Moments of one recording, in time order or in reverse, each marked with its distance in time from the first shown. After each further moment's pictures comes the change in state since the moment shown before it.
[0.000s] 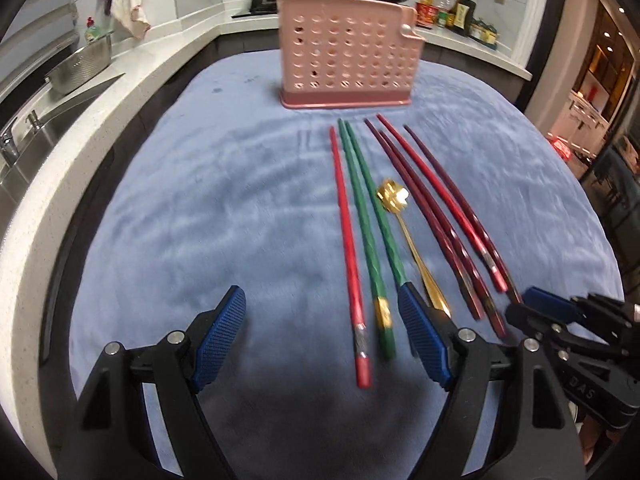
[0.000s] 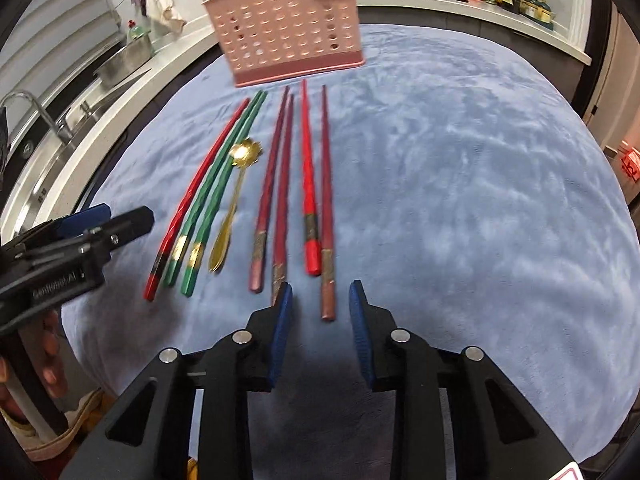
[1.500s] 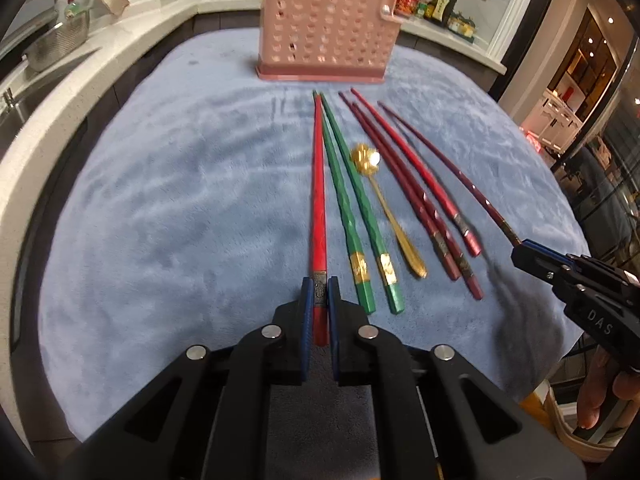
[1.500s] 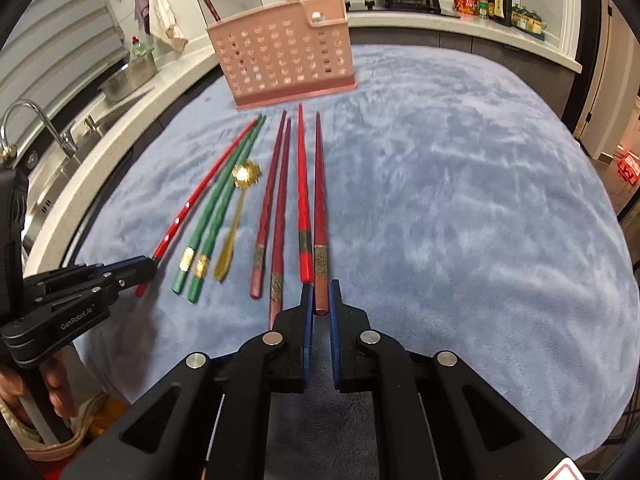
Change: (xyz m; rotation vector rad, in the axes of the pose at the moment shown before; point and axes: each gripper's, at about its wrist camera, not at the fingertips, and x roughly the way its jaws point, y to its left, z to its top) left arm -0.005 0.007 -0.011 -0.023 0.039 -0.131; right arm -0.032 -0.007 0.004 0.029 -0.096 0.006
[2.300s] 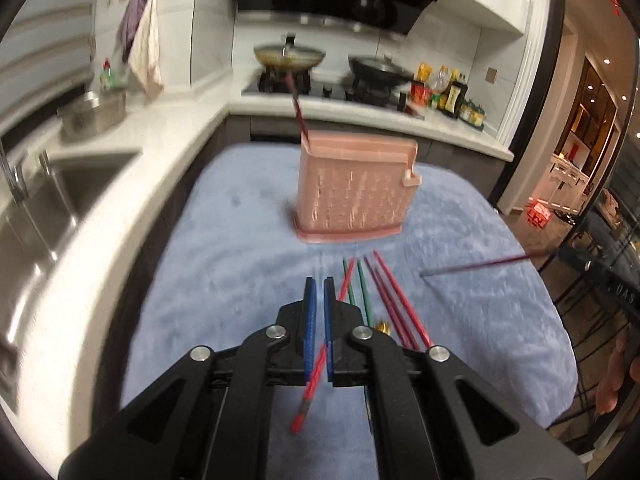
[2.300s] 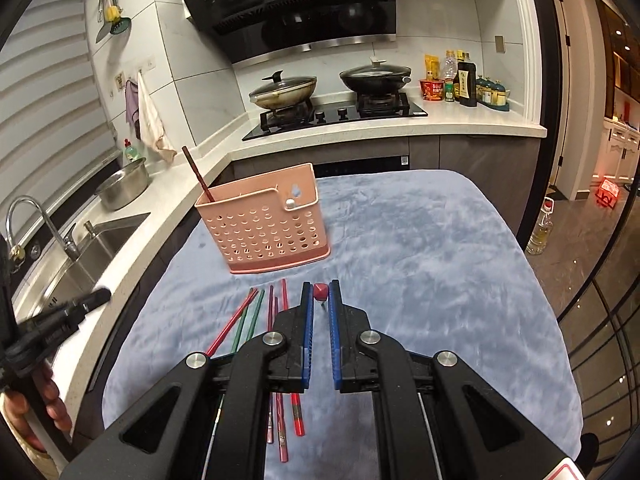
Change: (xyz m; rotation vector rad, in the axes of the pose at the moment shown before) left arm -0.082 0.023 0.089 -0.046 -0.252 0.047; right arm -0.086 -0.020 0.109 0.078 -0.297 -0.038
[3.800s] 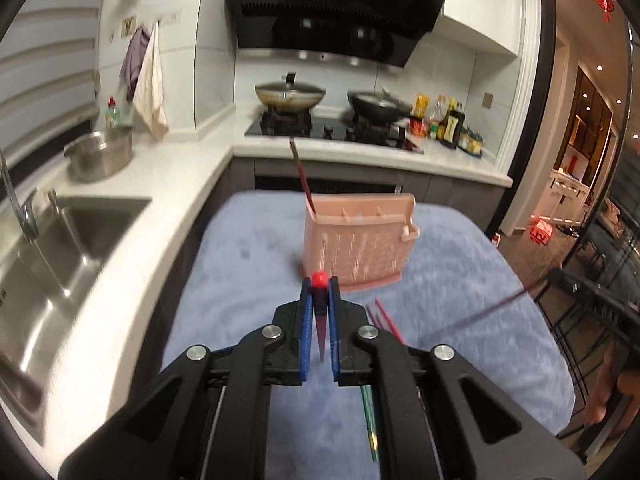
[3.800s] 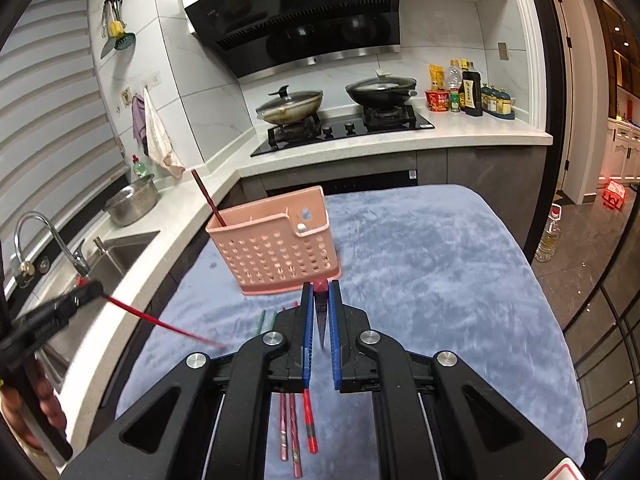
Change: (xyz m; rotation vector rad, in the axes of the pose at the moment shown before) left arm -0.035 -0.007 0.061 0.046 -0.155 0.027; right arm -0.006 0.004 0.025 0.014 -0.047 0.042
